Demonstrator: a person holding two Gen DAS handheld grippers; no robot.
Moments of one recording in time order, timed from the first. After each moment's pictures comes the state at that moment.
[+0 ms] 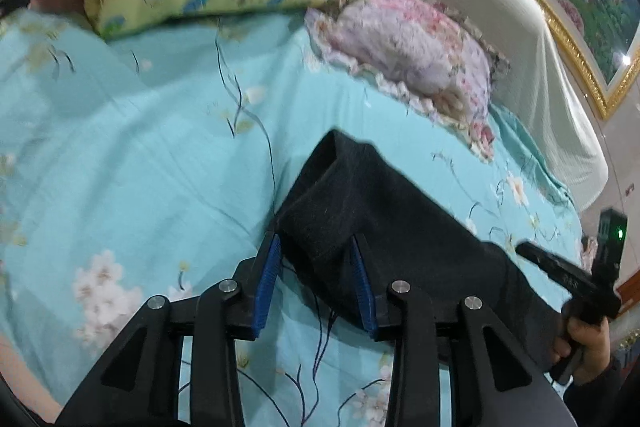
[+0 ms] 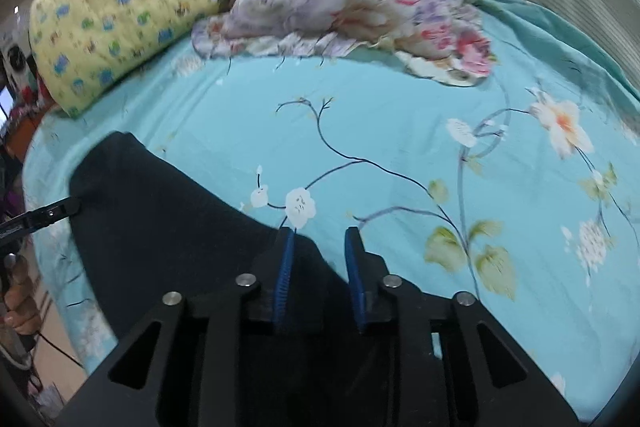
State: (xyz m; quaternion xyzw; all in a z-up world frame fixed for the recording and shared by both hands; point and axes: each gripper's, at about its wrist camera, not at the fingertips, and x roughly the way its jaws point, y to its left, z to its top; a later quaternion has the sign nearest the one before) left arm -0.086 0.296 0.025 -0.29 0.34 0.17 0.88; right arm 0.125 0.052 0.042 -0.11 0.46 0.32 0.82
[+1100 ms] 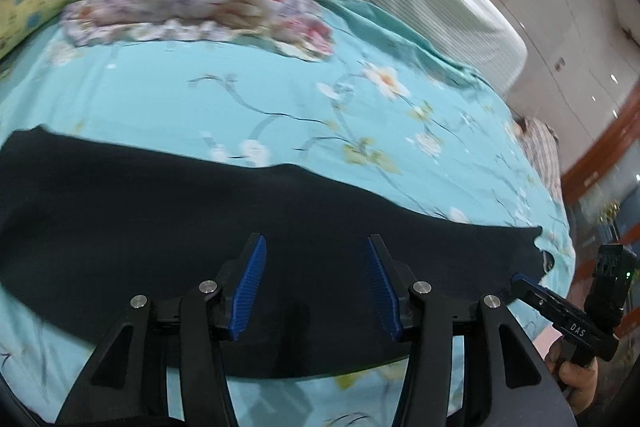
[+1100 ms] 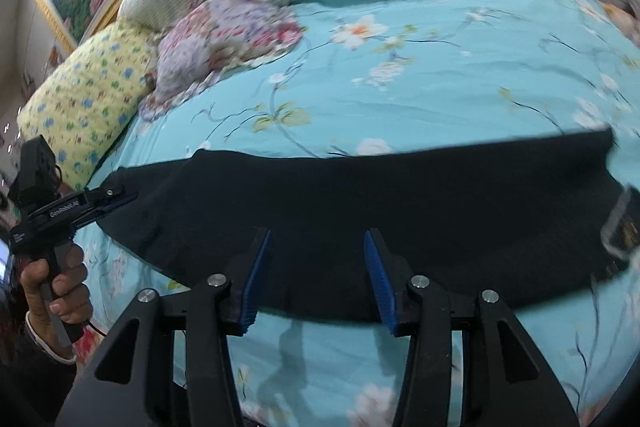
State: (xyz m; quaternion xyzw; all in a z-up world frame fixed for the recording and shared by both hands) left arm 0.033 0.095 0.035 -0.19 0.42 -0.05 0.89; right arm 0.010 -0.174 0.058 0.09 0.46 0.19 0.86
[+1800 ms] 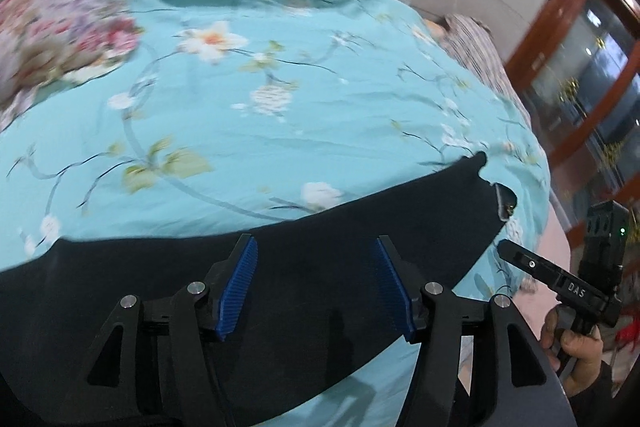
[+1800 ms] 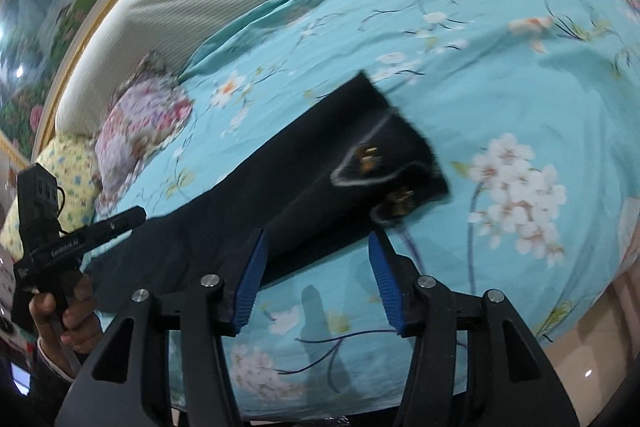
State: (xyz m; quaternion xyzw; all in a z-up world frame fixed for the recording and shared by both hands) left arm 0.106 -0.074 0.040 -0.04 0.47 -0.21 0.86; right arm -0.024 -0.312 0.052 0.23 0.42 0.05 0.88
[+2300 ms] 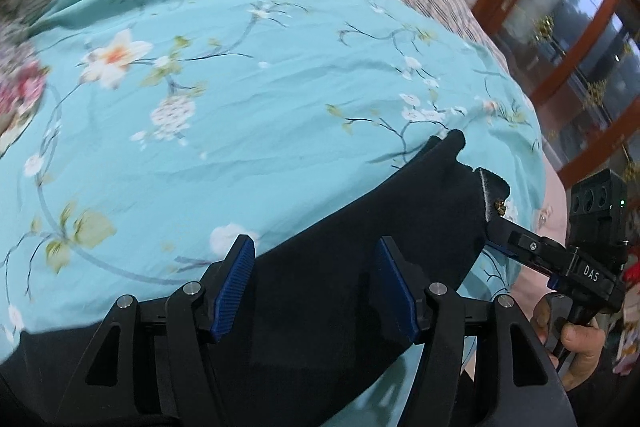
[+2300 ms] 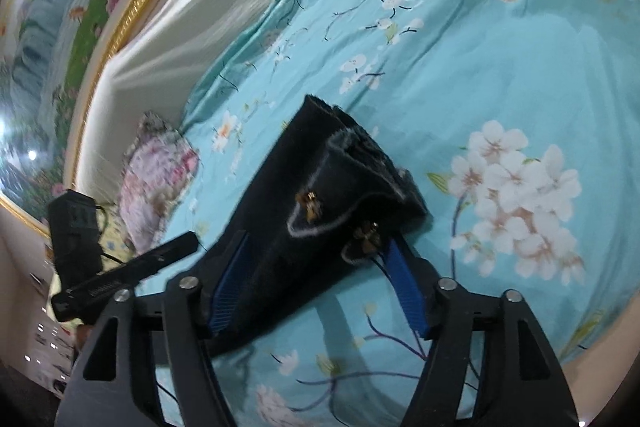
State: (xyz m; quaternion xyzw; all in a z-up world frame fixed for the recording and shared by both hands) left arm 0.153 -0.161 0.025 0.04 0.51 -0.28 0.81; right arm -0.012 -0.346 0.030 0.36 0.39 0.06 0.85
